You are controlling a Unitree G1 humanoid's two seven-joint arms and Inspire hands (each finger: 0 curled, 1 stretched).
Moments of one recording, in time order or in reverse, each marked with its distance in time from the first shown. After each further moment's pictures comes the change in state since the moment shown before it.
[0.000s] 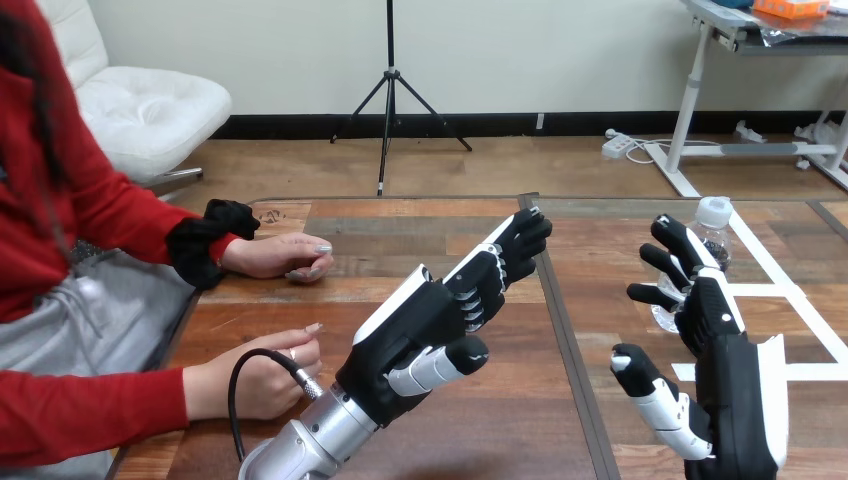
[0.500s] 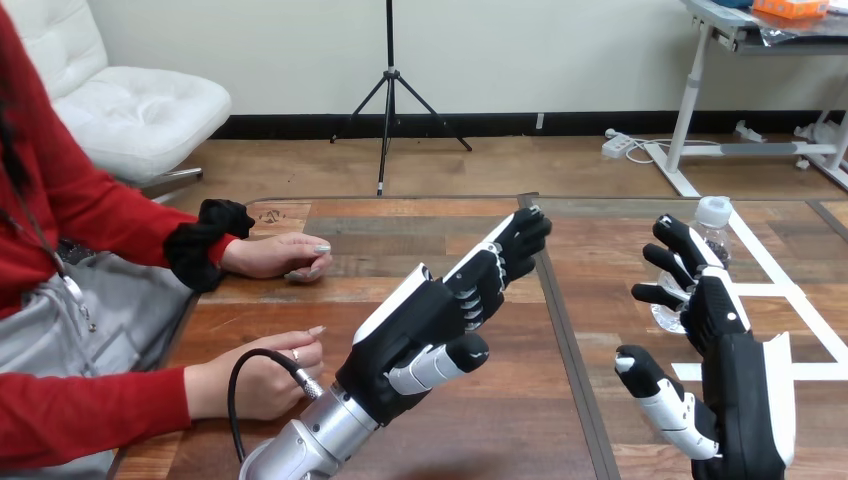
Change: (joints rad) left arm 0.000 -0.001 -0.001 0.000 0.003 -0.006 0.020; right arm -0.002 -0.021 -0.004 0.000 0.002 0.000 0.004
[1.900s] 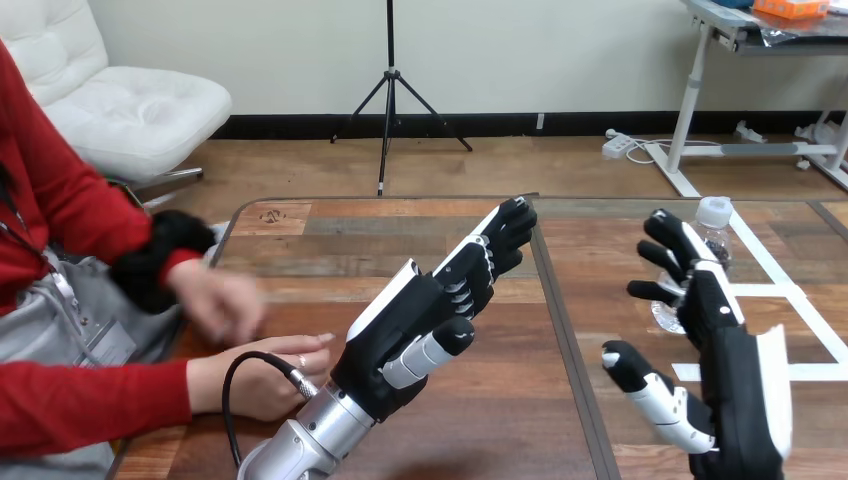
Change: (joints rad) left arm 0.002 0.004 0.003 0.000 -0.002 0.012 0.034; right arm -0.002 0.002 -0.010 -0.027 -0.017 0.034 0.006
